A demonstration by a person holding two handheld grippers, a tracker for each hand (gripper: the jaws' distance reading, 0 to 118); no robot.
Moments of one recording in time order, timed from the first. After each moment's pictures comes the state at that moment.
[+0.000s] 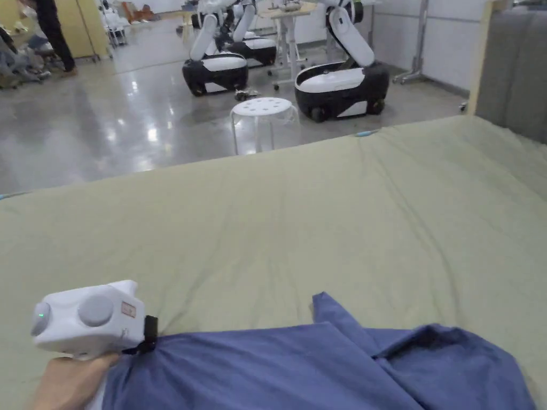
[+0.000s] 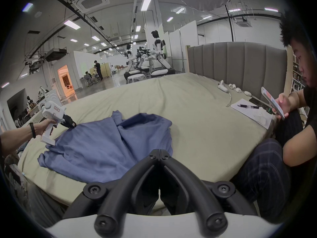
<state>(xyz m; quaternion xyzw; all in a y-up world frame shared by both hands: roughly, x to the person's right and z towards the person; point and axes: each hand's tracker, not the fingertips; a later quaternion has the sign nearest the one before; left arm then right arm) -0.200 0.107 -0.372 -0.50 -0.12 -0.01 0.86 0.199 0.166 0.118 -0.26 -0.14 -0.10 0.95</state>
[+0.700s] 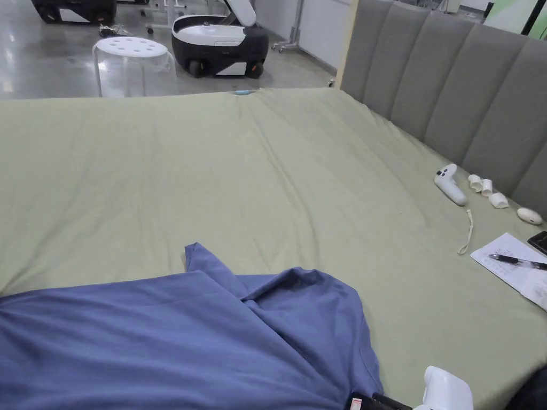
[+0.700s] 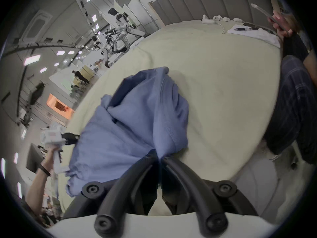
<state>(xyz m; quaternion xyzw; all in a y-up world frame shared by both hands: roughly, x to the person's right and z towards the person) -0.202 0.111 -0.367 -0.51 -0.13 0.00 0.85 0.199 0.113 0.064 -0.34 -0.14 -0.36 0.86</state>
